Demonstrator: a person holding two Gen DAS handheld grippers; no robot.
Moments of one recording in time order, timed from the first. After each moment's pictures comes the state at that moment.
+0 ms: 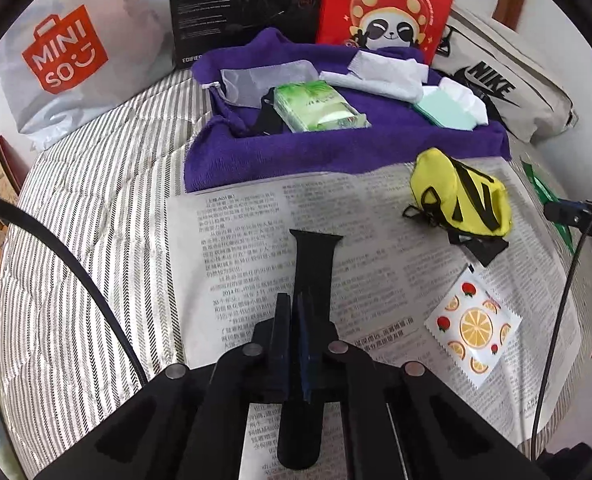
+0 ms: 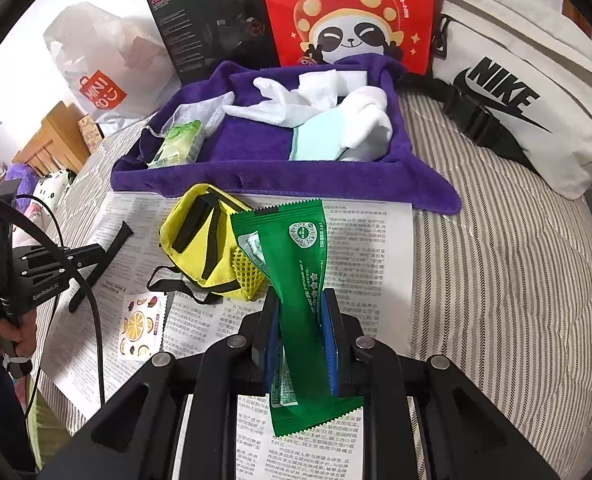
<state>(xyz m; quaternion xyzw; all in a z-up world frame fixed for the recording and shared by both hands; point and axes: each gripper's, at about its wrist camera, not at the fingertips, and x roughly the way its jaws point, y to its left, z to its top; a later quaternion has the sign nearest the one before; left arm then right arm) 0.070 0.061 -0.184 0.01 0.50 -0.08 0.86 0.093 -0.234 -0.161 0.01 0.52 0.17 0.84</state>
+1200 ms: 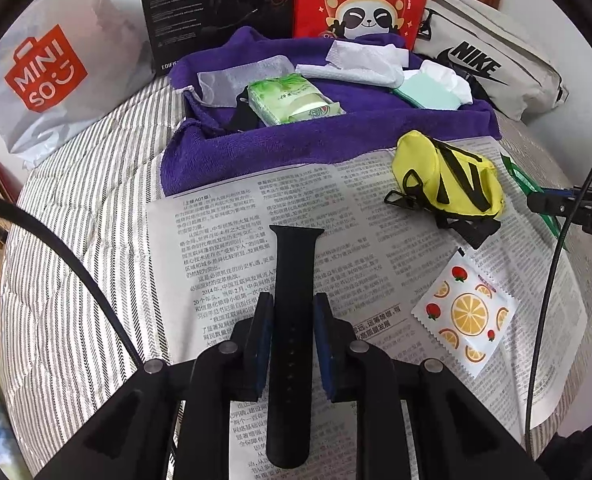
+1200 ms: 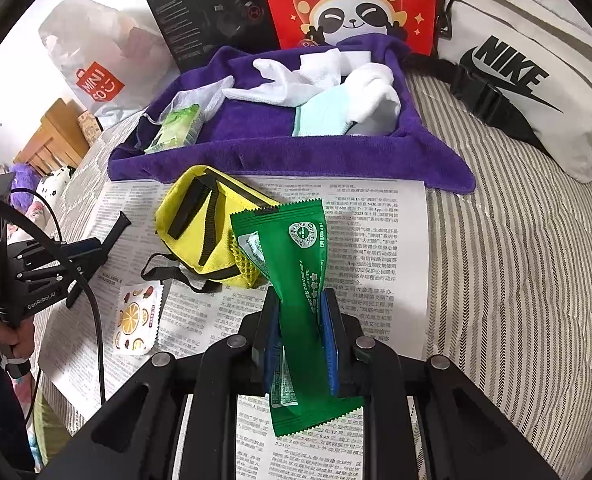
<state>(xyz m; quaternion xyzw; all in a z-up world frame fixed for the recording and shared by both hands) 0.066 0.048 -0.185 0.04 0.50 -0.10 0.86 0.093 -0.231 -0.176 0.02 0.53 0.18 0.83</state>
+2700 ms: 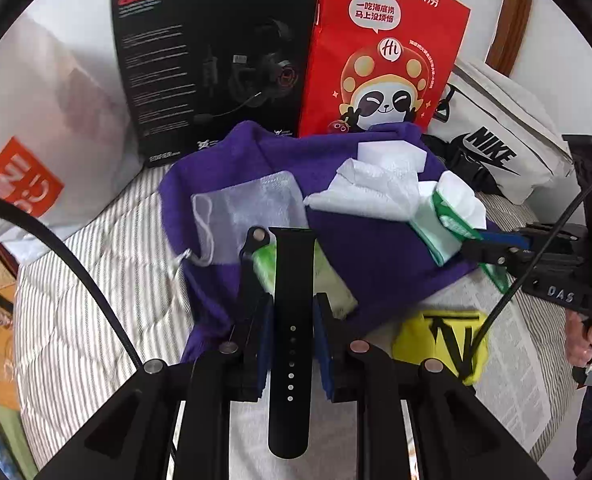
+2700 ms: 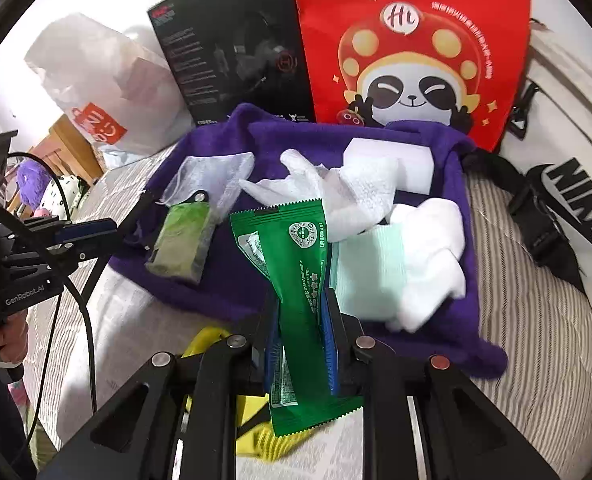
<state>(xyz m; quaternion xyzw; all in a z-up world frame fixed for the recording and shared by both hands) 0.177 0.043 -0.121 0.01 0.47 -0.11 0.88 0.213 -0.178 -0.148 -0.01 0.51 0.22 0.84</state>
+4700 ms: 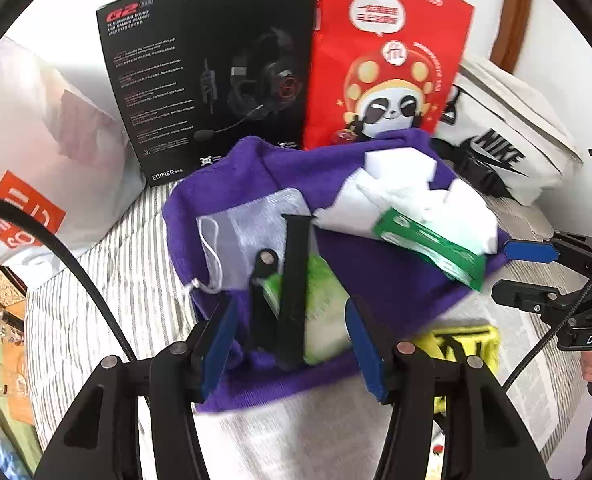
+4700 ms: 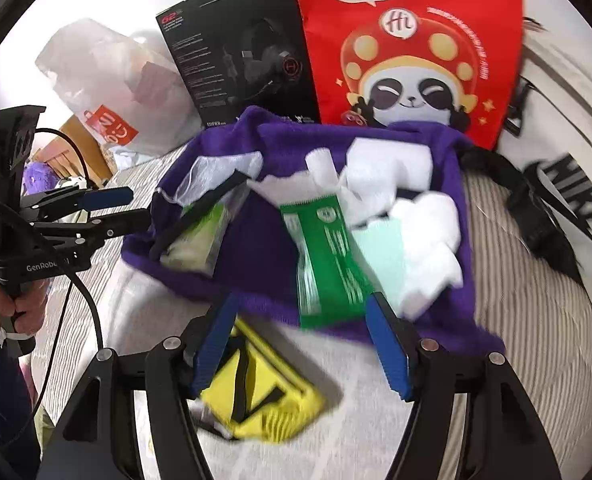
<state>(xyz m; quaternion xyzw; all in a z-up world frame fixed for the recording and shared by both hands) 0.195 0.039 -0.115 0.03 0.46 -0.11 0.88 0.187 -0.190 -0.134 0.00 0.51 0.22 0.83</state>
